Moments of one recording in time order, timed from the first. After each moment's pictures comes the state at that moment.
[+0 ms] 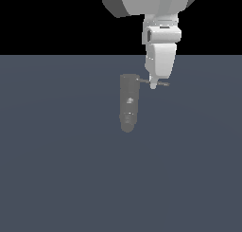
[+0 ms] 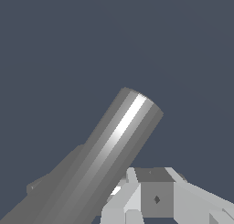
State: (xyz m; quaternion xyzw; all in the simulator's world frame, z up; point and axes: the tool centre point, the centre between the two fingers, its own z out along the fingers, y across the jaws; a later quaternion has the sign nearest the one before) arm -0.018 -0.101 0.202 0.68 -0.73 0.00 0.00
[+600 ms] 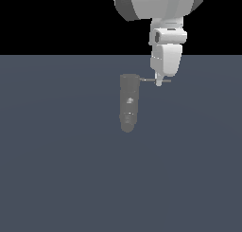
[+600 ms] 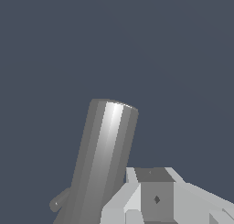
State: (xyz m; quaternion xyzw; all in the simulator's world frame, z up) arm 0.014 -0.127 0.202 0.69 -0.73 0.00 0.00
